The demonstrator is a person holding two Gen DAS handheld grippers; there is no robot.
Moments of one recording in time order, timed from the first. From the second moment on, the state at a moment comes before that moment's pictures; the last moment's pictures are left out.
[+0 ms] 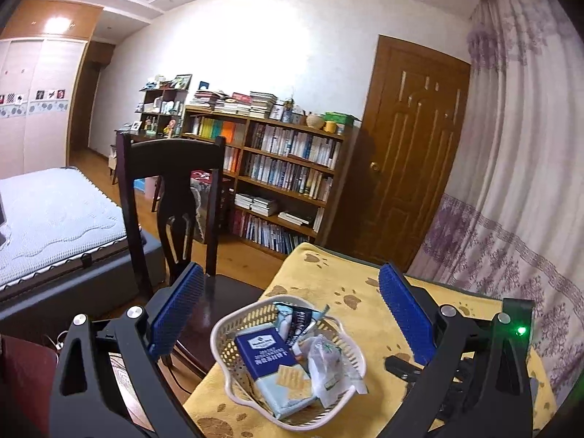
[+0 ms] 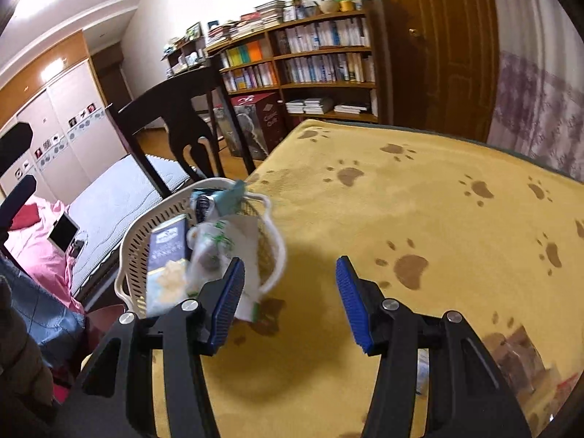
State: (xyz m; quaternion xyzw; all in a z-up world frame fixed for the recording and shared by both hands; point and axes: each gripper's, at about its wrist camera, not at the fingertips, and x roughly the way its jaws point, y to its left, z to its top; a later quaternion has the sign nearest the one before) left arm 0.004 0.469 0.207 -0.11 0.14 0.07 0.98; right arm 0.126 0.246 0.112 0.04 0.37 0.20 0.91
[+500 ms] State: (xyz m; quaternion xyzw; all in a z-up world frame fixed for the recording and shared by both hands) left arm 0.006 0.438 0.204 -0.09 0.15 0.04 0.98; right arm 0.082 0.083 0.104 0.19 0.36 0.14 0.90
